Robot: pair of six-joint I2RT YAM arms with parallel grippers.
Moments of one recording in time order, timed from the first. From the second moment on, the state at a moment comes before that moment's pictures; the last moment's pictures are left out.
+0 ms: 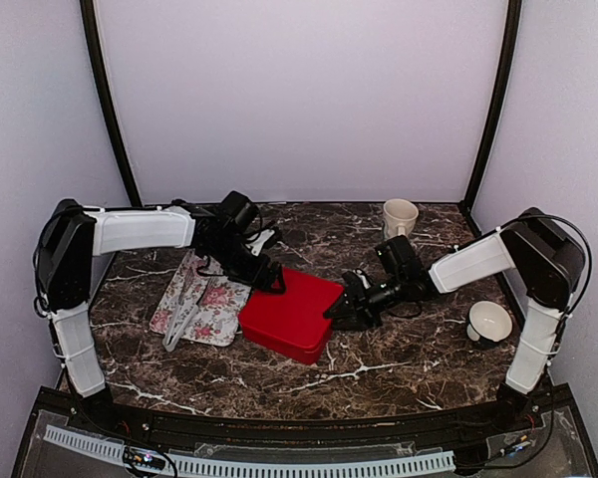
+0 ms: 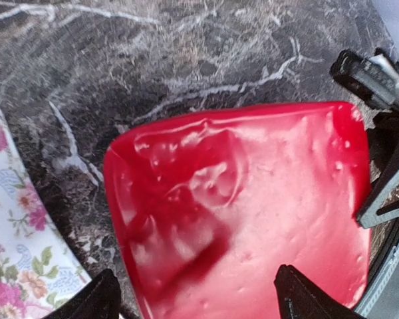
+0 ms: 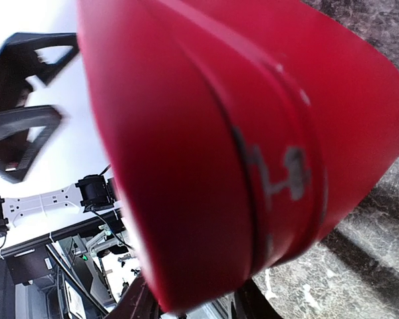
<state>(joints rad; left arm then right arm) -0.65 1.90 1.40 -0.60 0.31 -0.18 0.64 1.85 0.88 0.10 -0.88 0.96</state>
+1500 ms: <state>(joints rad) -0.89 1.92 1.68 -0.66 0.17 0.00 0.64 1.85 0.88 0.11 -0.87 0.95</state>
